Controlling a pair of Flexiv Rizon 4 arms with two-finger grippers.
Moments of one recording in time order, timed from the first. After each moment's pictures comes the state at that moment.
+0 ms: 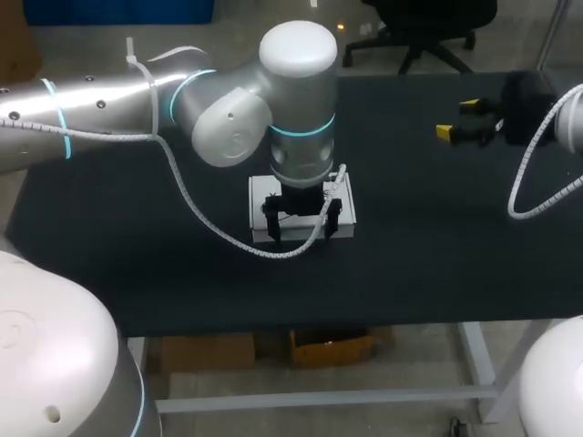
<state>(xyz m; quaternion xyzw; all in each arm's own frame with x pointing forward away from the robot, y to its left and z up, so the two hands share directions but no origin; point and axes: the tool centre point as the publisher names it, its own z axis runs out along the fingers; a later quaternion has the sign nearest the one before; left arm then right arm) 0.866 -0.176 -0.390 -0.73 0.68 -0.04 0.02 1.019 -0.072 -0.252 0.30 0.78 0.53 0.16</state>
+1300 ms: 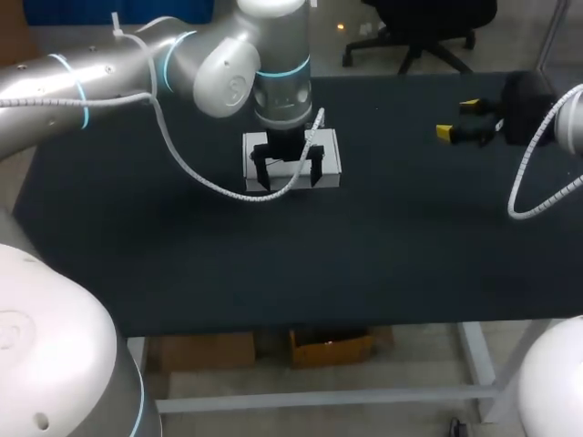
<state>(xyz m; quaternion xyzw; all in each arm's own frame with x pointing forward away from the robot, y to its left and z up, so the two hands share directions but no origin) 1.001 -0.152 -0.384 -0.73 0.68 -0.06 0.01 1.019 -0.072 -0.252 0.30 0.78 0.53 0.16</state>
